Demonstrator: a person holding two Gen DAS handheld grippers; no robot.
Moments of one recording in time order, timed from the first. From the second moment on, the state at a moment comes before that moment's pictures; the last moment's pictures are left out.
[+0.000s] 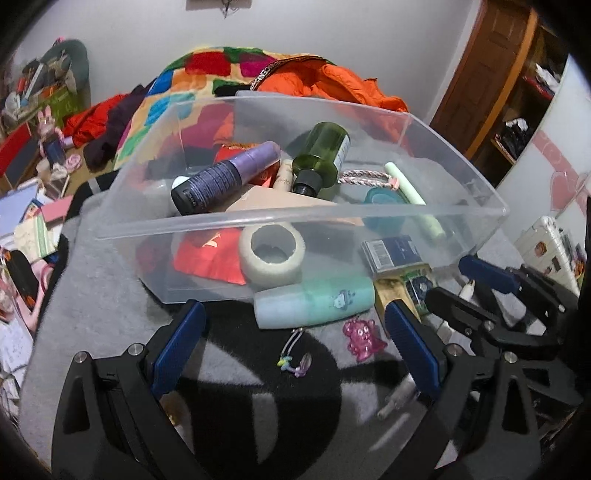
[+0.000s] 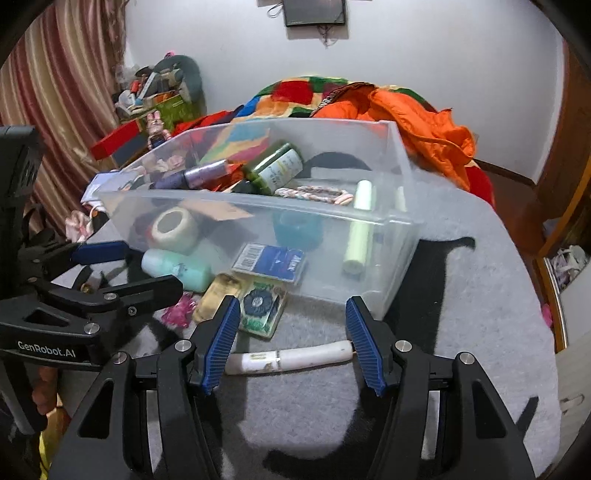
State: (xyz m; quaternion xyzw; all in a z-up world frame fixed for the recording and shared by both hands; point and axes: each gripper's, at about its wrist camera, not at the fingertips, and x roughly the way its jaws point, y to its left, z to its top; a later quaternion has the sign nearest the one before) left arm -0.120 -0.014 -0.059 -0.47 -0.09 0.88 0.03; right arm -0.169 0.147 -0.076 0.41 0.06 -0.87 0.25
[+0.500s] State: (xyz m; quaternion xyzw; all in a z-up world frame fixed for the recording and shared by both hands) left arm -0.119 -0.009 -0.062 -0.48 -0.09 0.87 0.04; right arm -0.165 0.144 -0.081 0.42 0.06 -0.86 0.27
